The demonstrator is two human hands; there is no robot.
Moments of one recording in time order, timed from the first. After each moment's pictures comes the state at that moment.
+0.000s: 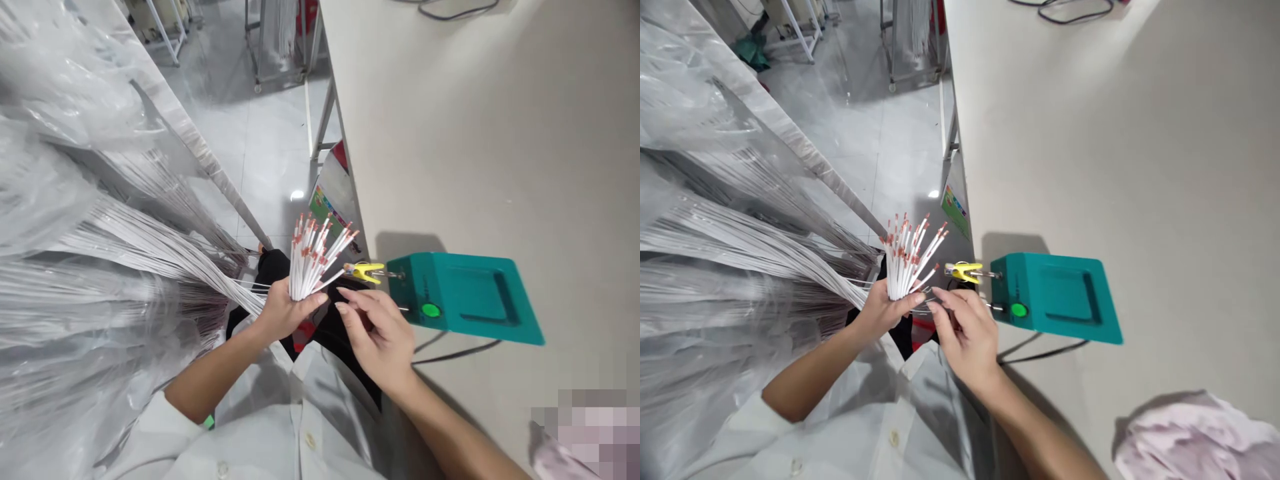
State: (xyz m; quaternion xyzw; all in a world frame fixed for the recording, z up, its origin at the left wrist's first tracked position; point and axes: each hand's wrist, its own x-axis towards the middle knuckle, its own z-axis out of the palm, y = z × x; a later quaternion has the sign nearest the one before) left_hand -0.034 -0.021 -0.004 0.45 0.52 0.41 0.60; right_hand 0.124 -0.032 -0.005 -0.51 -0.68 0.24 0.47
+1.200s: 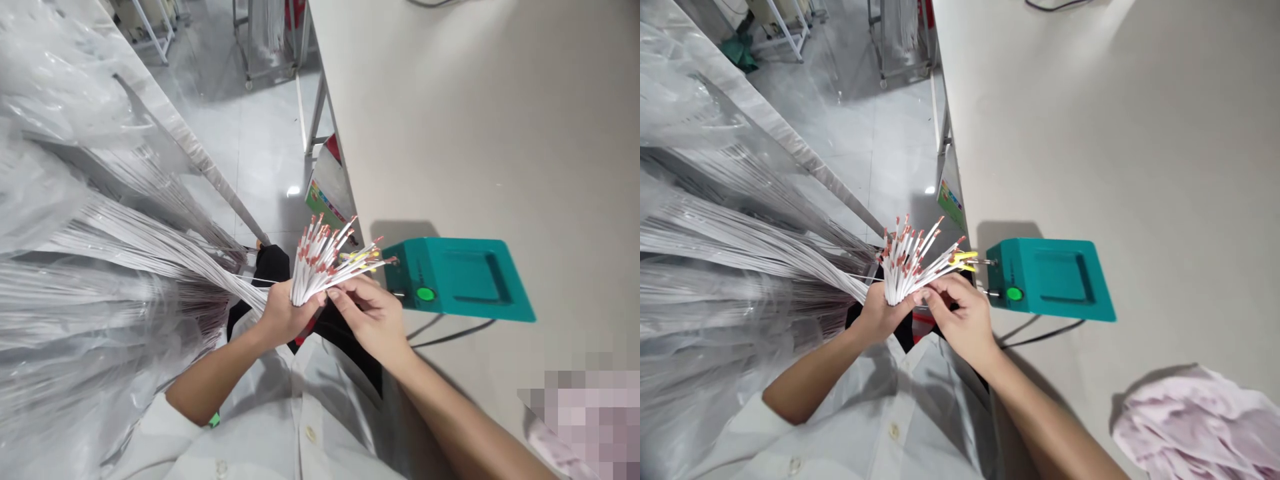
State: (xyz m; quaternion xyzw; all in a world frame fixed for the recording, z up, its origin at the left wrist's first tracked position) left_hand -0.029 -0.032 0.009 0.53 0.56 0.36 0.53; right_hand 0.120 -0.025 0.006 -0.50 -0.64 0.38 0.45
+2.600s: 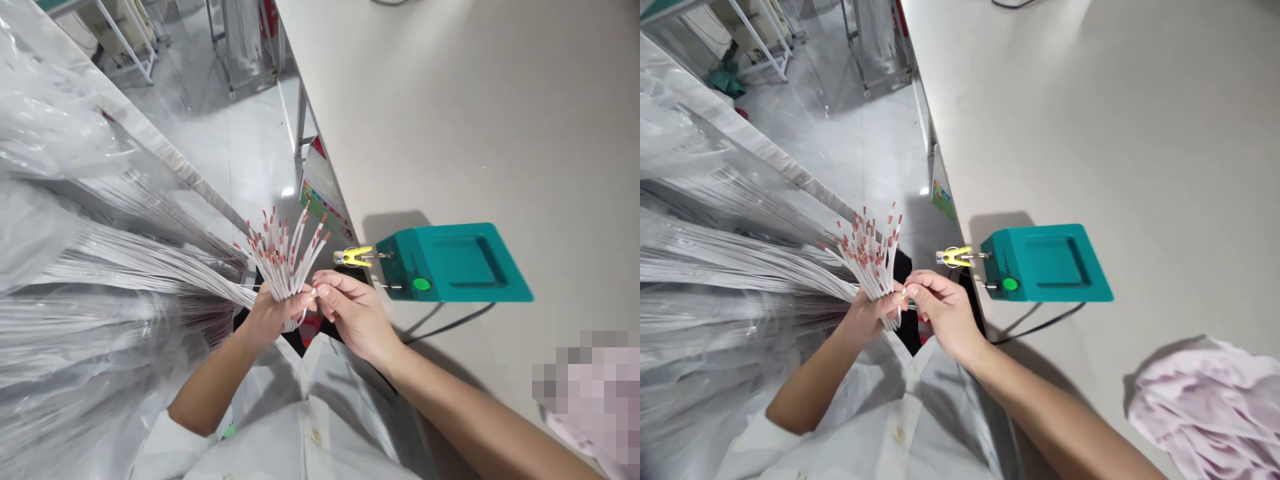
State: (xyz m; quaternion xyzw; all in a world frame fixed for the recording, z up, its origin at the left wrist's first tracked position) left_hand -0.047 -0.021 0.024 0.43 0.49 0.37 0.66; right_hand 0.094 -0.024 0.005 -0.45 -0.37 0.64 0.50
